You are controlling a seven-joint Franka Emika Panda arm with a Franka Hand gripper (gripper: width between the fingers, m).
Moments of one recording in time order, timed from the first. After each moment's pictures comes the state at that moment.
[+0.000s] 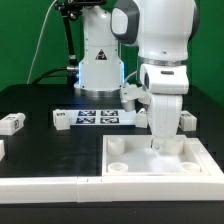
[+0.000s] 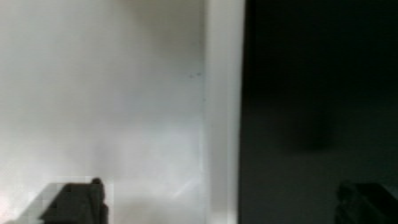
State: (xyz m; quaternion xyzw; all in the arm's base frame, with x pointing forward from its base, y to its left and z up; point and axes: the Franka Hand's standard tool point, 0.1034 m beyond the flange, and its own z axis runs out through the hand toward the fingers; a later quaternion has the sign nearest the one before) arm 0.501 0.089 0.016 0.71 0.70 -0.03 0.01
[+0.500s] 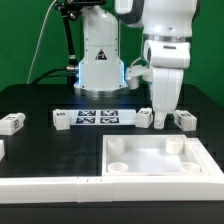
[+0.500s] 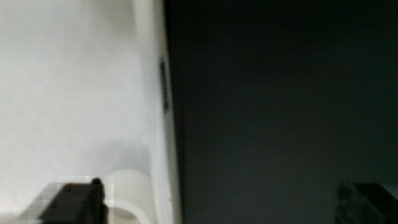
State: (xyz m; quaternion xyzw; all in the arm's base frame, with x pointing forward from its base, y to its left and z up) arm 0.476 0.100 0.057 0.75 0.67 -0.02 0.02
